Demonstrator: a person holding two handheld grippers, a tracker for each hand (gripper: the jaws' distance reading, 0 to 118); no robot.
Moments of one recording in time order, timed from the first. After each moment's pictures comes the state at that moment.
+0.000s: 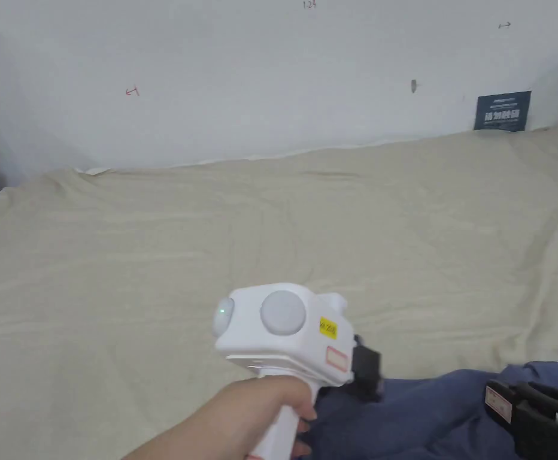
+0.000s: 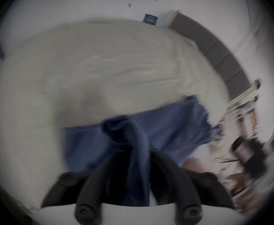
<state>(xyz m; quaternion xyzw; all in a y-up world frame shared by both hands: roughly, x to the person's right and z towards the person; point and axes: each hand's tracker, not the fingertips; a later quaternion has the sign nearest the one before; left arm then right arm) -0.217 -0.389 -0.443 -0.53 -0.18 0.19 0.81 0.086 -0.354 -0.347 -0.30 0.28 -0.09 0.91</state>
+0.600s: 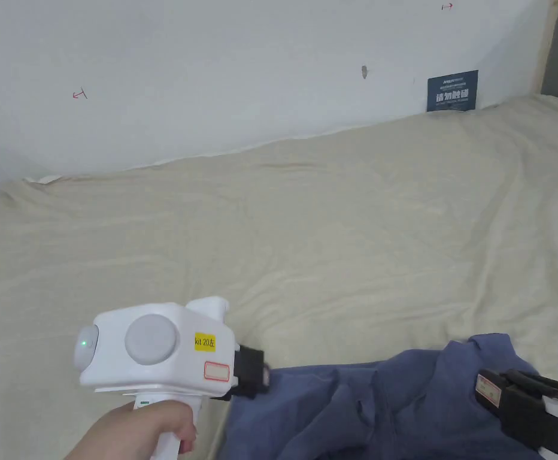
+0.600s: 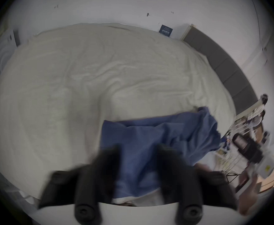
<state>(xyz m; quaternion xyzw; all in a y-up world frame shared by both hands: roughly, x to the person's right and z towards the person) -0.271 -0.380 -0.396 -0.50 -0.05 0.11 0.86 0.130 -0.380 -0.356 -0.32 0.23 -0.16 0.91</state>
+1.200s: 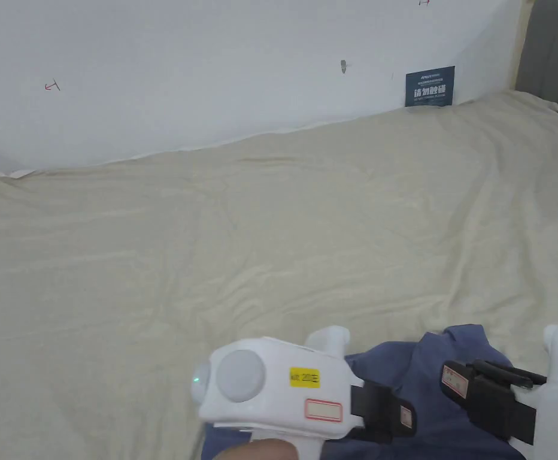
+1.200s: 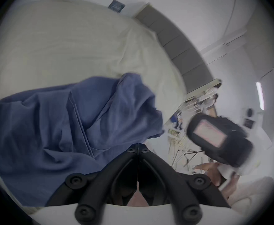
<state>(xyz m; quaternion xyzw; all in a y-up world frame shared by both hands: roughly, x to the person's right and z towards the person) -0.152 -0.423 -0.403 -0.47 -0.33 0.25 0.78 0.129 -0.370 -0.351 -0.32 0.25 -0.17 0.90</state>
